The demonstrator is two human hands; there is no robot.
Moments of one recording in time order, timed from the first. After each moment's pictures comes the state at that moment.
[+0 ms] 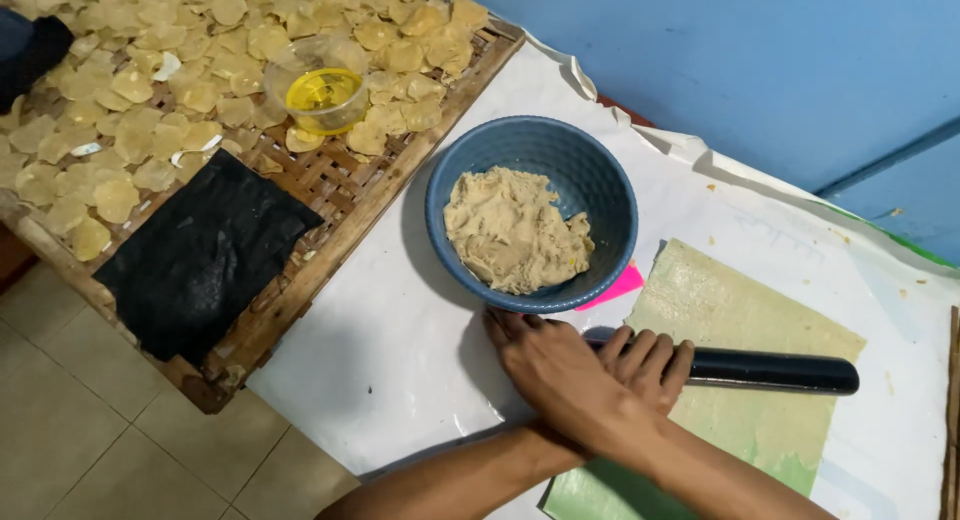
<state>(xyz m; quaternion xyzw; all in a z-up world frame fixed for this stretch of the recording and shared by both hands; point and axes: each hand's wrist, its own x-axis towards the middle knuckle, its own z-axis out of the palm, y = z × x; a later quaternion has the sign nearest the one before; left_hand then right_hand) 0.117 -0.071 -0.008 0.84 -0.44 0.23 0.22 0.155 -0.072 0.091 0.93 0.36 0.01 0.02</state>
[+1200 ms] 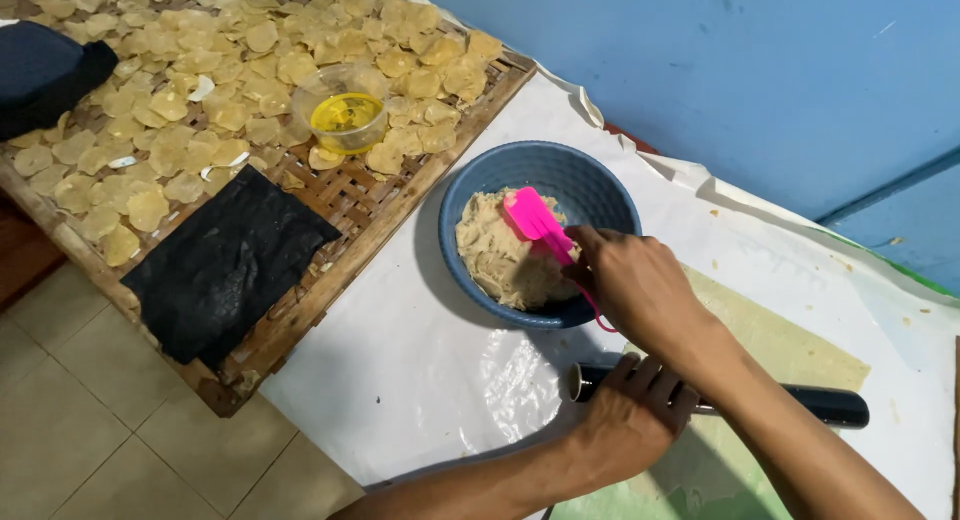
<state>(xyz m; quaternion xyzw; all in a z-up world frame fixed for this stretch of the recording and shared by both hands) 0.116 -0.067 0.035 0.77 -0.44 0.20 0.42 0.225 -0.133 0.138 0.99 0.17 -0.01 0.00</state>
